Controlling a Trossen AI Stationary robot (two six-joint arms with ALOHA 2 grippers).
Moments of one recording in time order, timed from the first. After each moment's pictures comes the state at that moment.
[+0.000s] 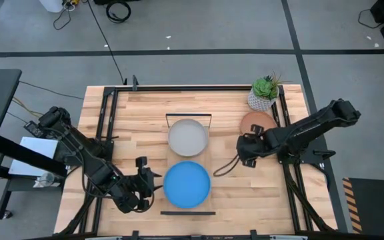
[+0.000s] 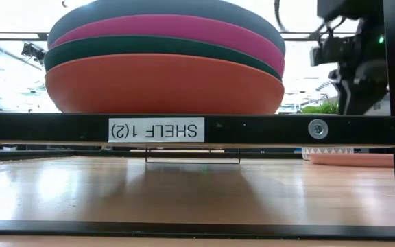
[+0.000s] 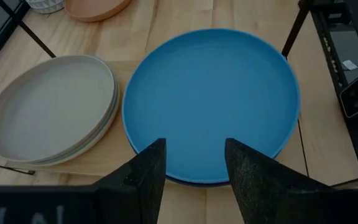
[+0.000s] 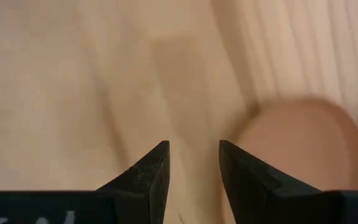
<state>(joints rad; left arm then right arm) -0.78 1.41 1.12 -0.64 -0.71 -0.59 0.27 1.28 0.77 -0.93 0.40 0.52</state>
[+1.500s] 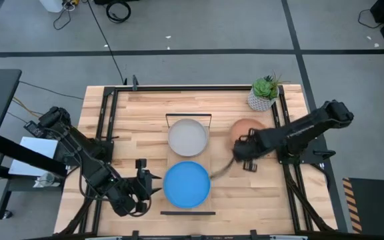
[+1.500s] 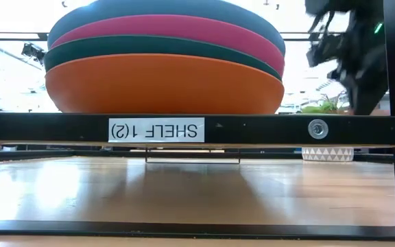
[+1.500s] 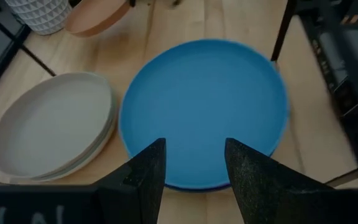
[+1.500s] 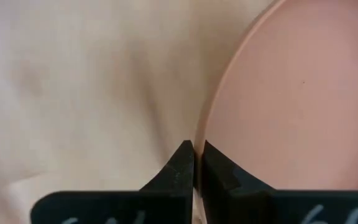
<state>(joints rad) -0.81 1.41 1.12 -0.61 -0.75 -0.53 0.26 1.39 0.90 -1.06 0.21 0.52</state>
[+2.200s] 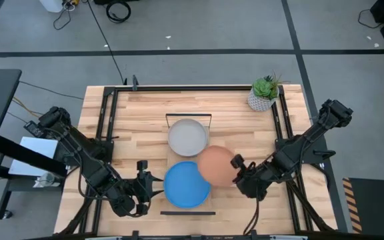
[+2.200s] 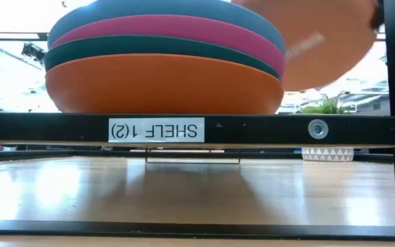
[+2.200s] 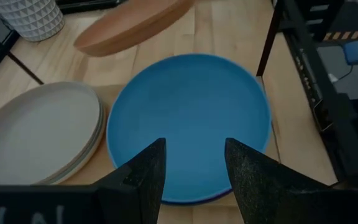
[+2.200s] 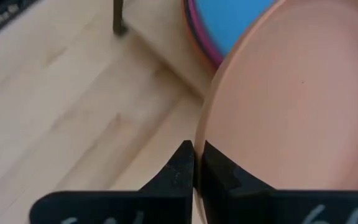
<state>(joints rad) -0.81 1.41 1.12 -0.54 -0.74 -0.52 0.65 1.39 1.06 -0.73 0.30 -0.14</state>
